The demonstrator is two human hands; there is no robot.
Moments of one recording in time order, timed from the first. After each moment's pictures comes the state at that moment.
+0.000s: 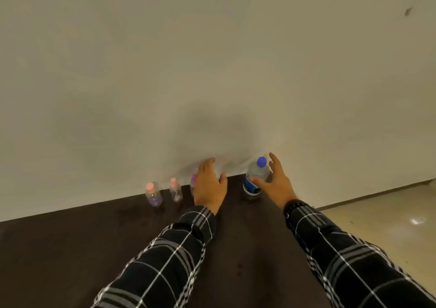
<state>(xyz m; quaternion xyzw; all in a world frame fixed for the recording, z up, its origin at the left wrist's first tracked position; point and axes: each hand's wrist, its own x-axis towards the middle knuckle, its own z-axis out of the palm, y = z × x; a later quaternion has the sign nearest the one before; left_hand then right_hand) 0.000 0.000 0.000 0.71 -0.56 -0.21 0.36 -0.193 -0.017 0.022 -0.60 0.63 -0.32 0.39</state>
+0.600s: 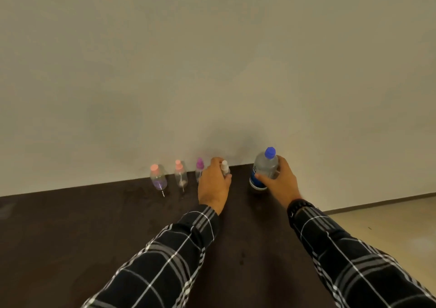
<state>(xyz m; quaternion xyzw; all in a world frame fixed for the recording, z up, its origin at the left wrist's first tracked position) -0.005 0.023 -0.032 0.72 -0.54 -0.21 0.37 -0.194 -0.012 -0.028 -0.59 0.61 -0.36 0.38</state>
